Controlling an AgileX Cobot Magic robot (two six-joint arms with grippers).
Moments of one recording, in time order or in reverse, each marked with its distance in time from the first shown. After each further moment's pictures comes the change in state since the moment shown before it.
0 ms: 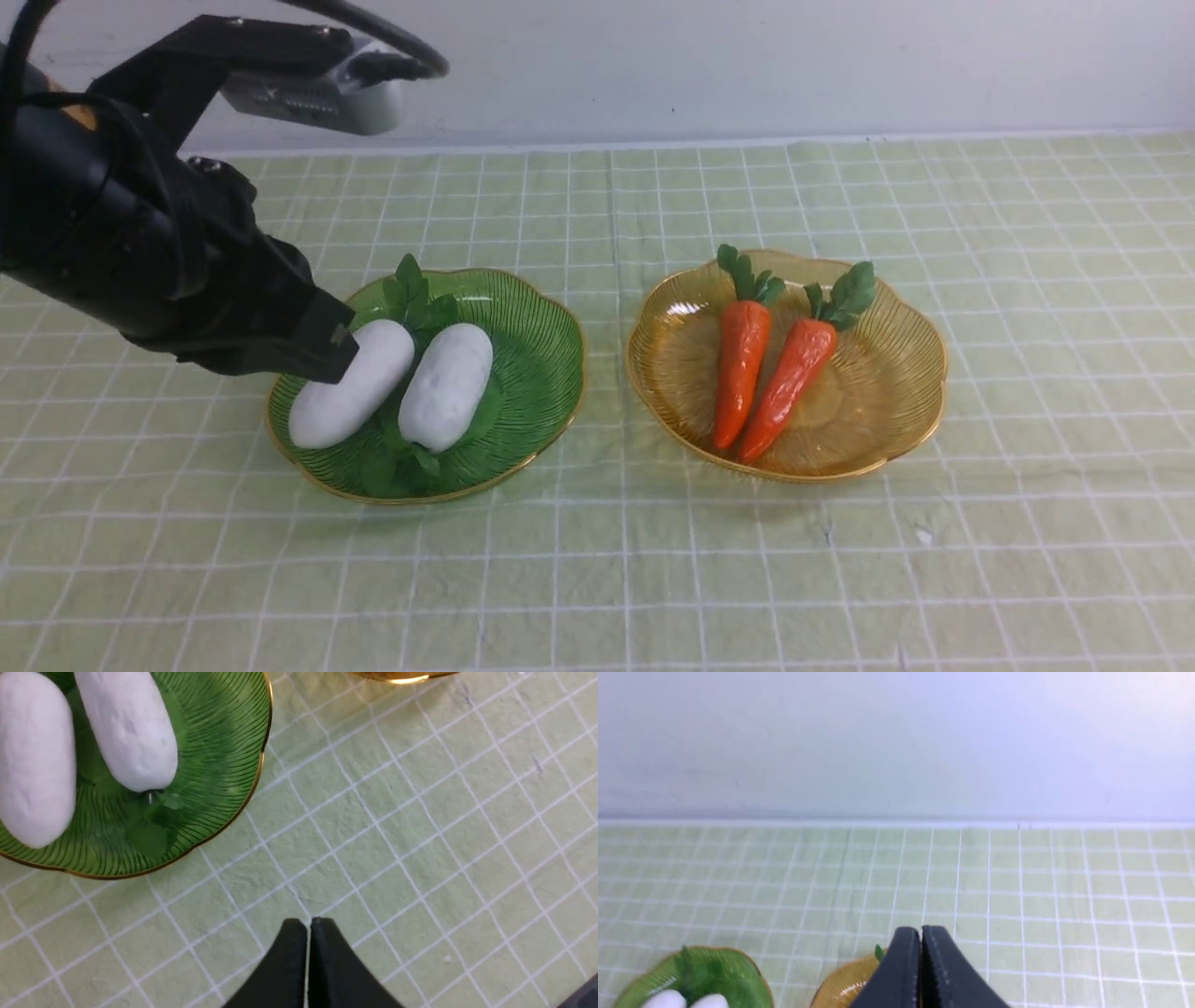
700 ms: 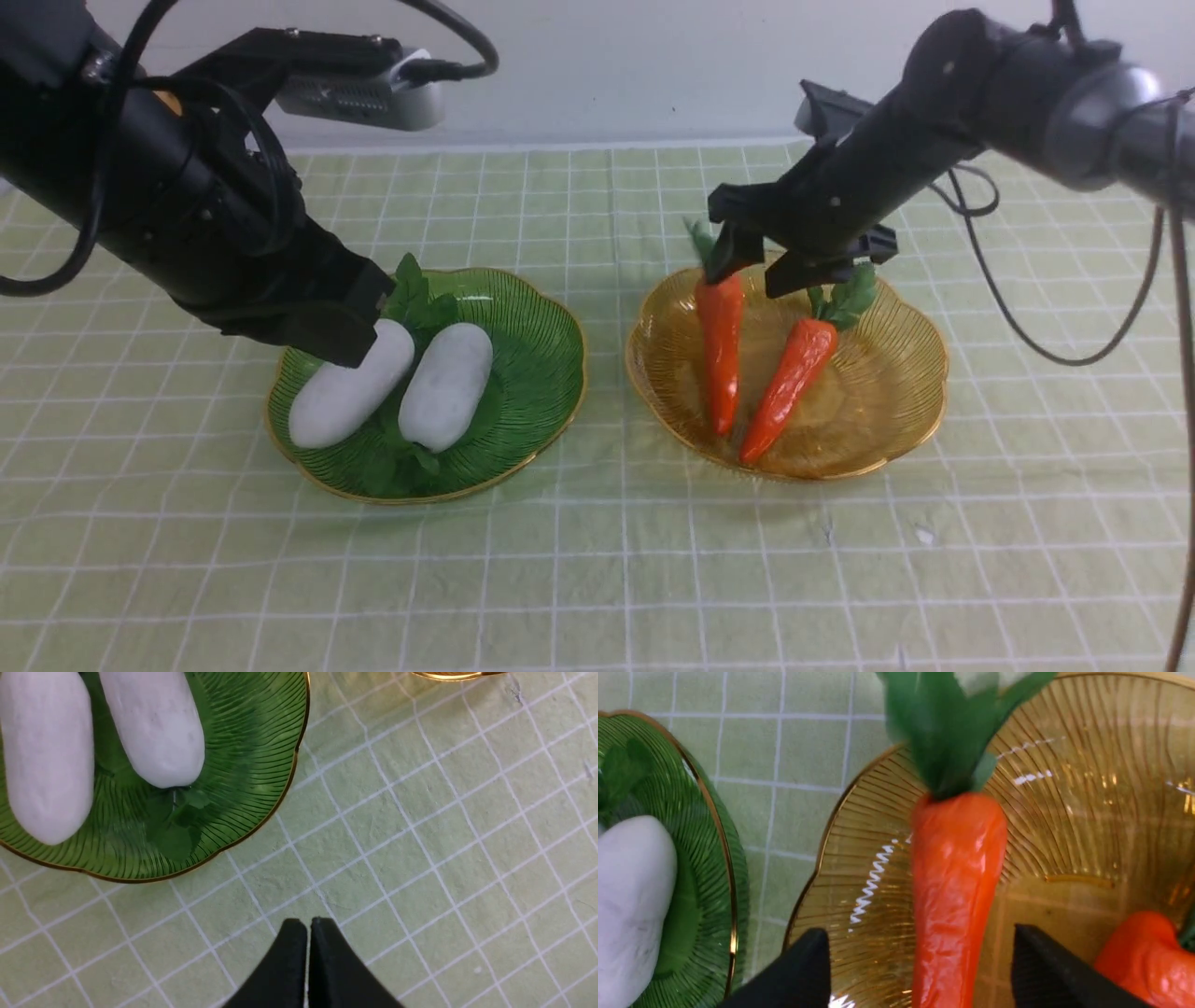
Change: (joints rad) right arm 0.097 0.746 0.176 0.415 -0.259 -0.132; left arm 0.000 0.186 -0.120 0.064 0.052 -0.041
